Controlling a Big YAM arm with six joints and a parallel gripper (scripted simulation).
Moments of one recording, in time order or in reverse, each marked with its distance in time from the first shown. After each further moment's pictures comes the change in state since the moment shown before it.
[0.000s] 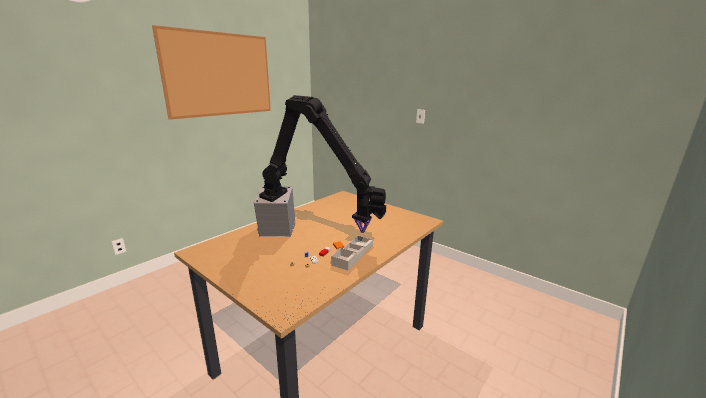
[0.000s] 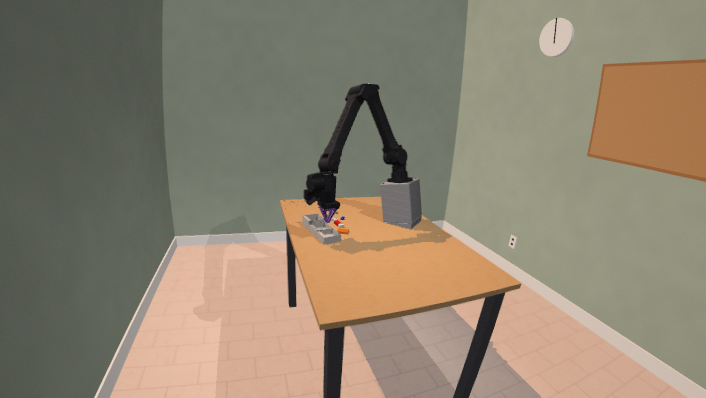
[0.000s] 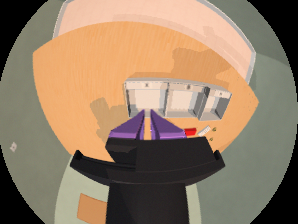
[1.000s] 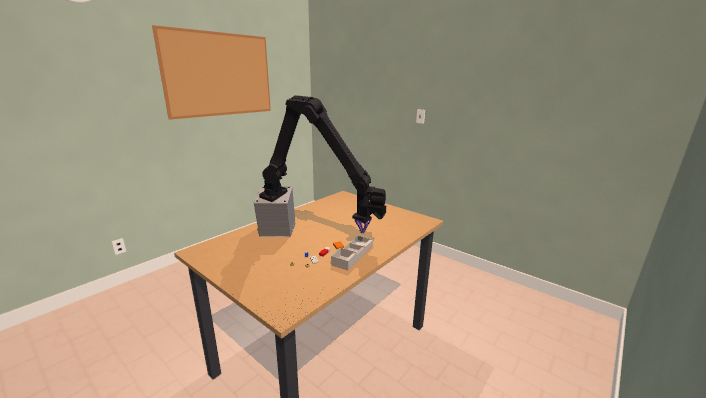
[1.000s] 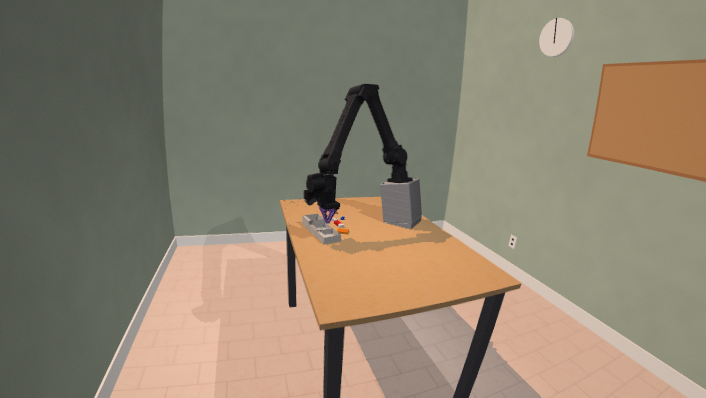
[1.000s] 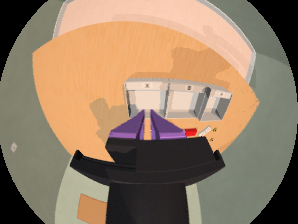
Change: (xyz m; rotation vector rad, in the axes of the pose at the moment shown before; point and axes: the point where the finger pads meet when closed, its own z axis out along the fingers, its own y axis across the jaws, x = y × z) arm 0.000 0.001 0.002 0.000 -0.002 0.002
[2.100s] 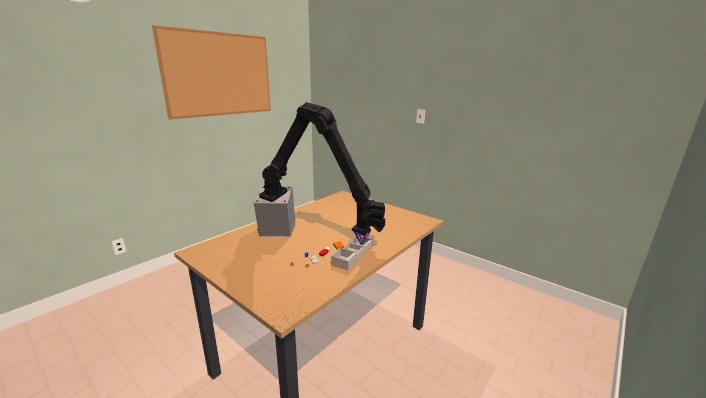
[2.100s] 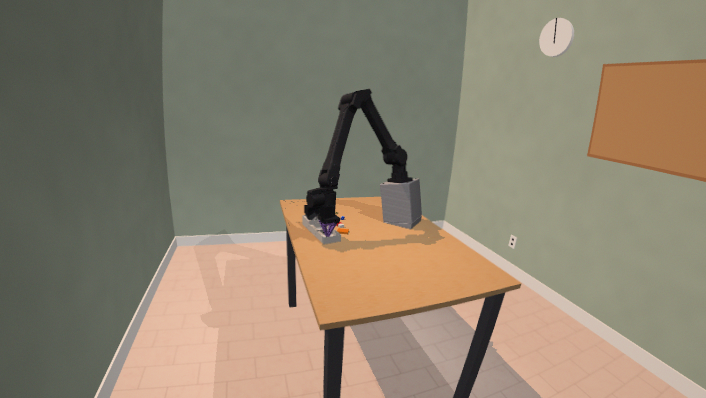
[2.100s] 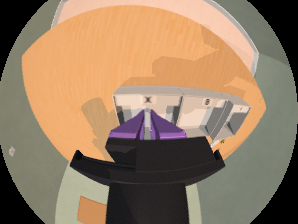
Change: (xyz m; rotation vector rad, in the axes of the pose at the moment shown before) arm 0.003 0.001 0.063 0.003 0.007 0.000
